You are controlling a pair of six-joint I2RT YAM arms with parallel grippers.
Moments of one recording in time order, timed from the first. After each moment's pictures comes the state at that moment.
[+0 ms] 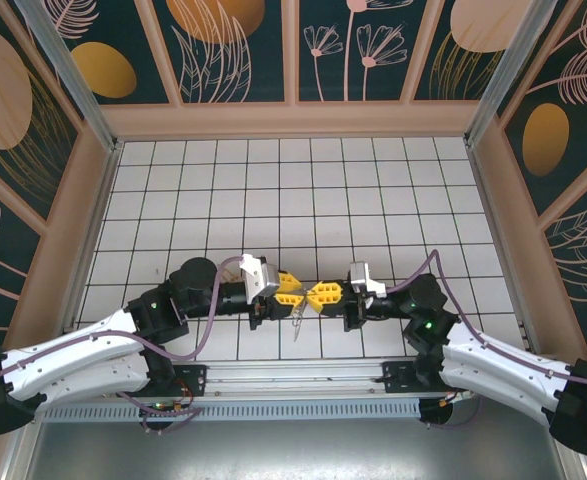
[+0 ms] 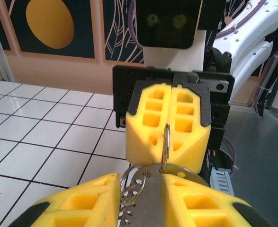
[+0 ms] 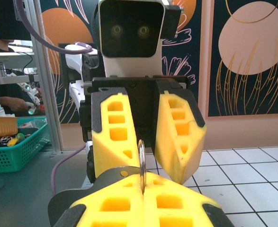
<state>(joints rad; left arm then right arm) -1.09 0.83 0.67 0.02 0.34 -0.03 0.93 0.68 0.28 0.66 -0.65 0.17</state>
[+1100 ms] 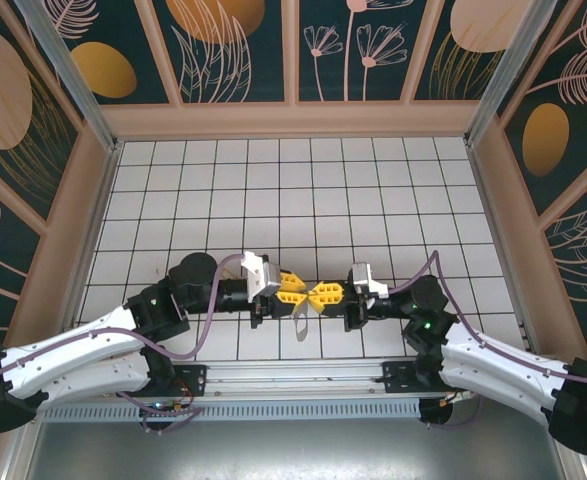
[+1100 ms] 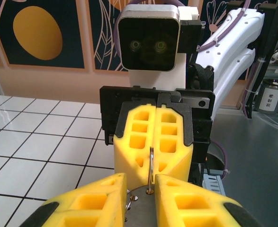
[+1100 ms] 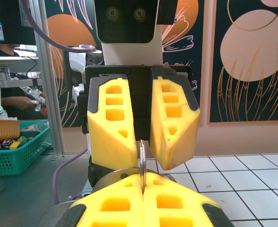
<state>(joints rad) -1.09 0.86 0.72 0.01 0.40 -0.01 0.92 0.69 0.27 0.72 -0.66 0.18</state>
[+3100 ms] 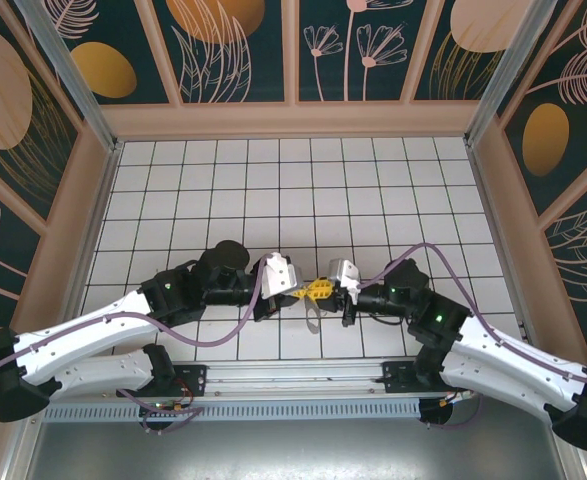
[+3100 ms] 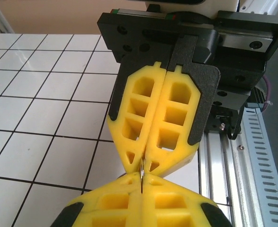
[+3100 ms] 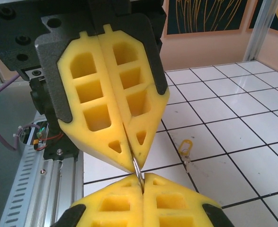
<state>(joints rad) -1.08 1.00 0.87 -0.34 0.29 0.19 0.98 0.67 0.49 -0.02 -0.40 -0.11</state>
